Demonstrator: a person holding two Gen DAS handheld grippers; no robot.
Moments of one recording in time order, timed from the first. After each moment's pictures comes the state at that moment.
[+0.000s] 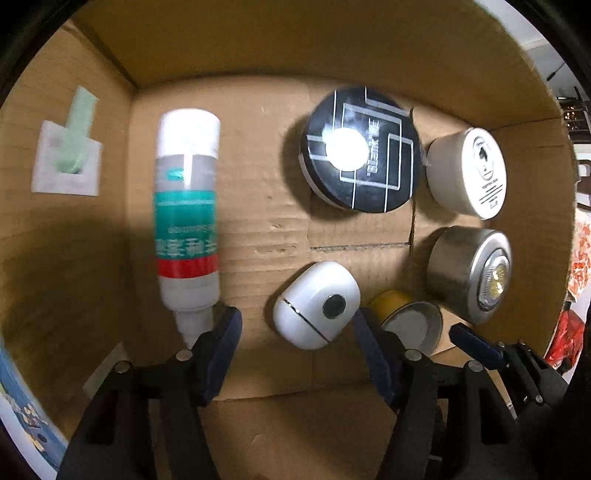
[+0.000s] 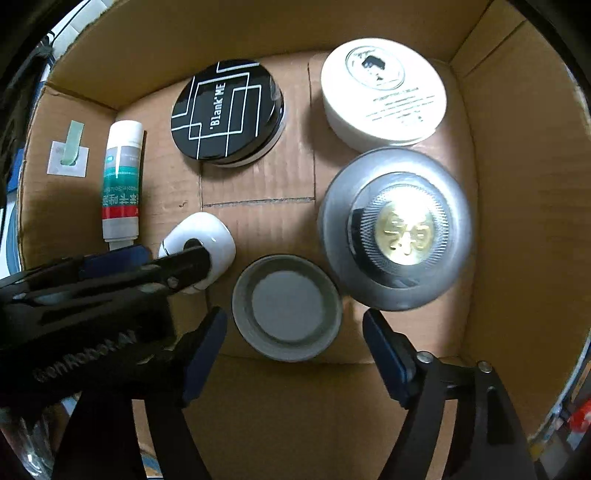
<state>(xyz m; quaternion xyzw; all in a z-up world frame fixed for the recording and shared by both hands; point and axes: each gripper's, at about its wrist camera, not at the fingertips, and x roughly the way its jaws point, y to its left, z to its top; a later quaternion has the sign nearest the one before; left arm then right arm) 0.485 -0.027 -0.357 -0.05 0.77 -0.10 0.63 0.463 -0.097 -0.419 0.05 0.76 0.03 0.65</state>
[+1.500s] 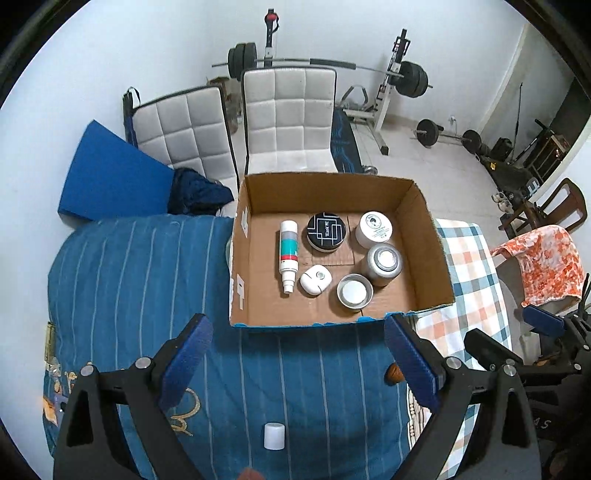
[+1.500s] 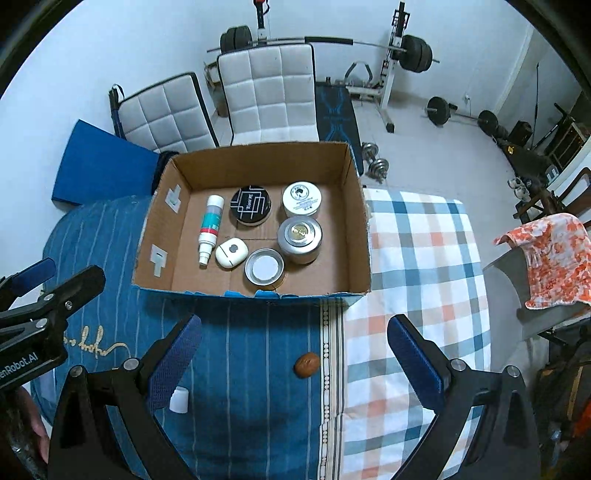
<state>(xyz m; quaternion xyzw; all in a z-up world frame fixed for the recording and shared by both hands) 0.302 0.009 -0.105 -0.01 0.54 -0.06 0.84 0.299 -0.147 -0.163 0.01 0.57 0.00 0.82</state>
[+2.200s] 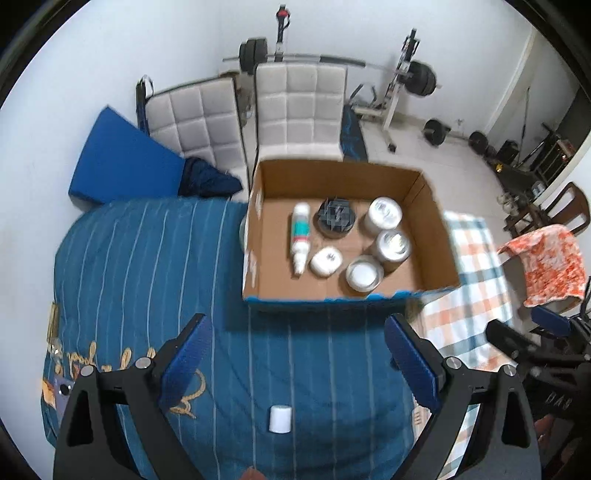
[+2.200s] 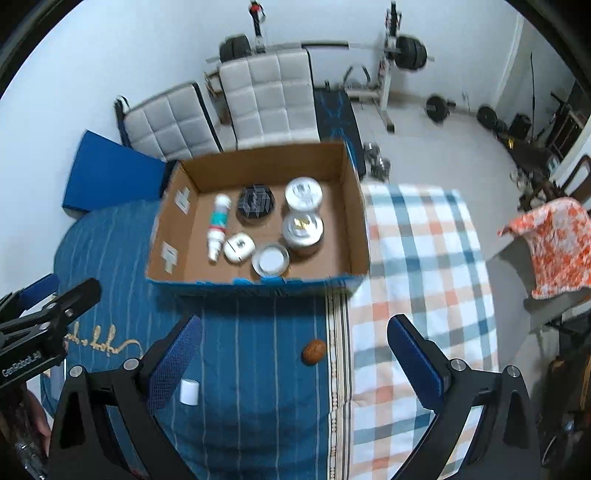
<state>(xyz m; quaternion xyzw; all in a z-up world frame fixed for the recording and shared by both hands) 0.271 0.021 -0.100 -0.01 0.53 -0.04 0.84 0.273 -0.157 -0.160 0.03 0.57 0.01 0.82</state>
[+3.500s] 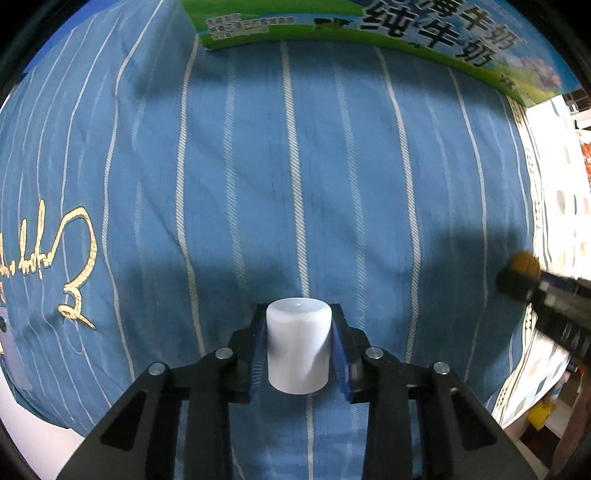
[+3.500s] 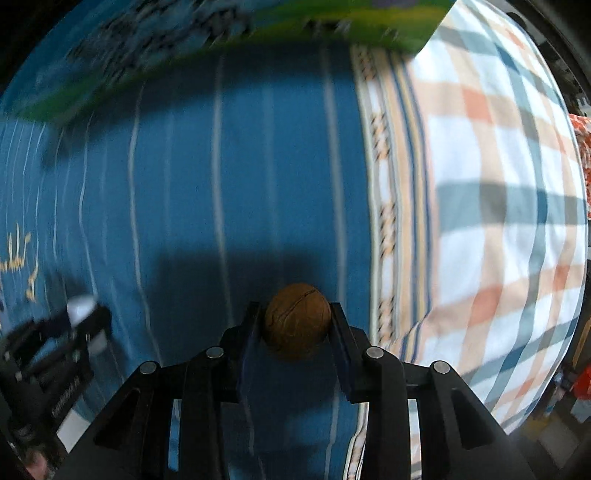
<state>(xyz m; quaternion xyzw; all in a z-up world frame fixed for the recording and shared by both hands) 0.195 0.009 -0.378 0.02 0.74 -0.04 0.67 0.225 -0.133 -0.427 0.02 0.77 0.00 0.64</state>
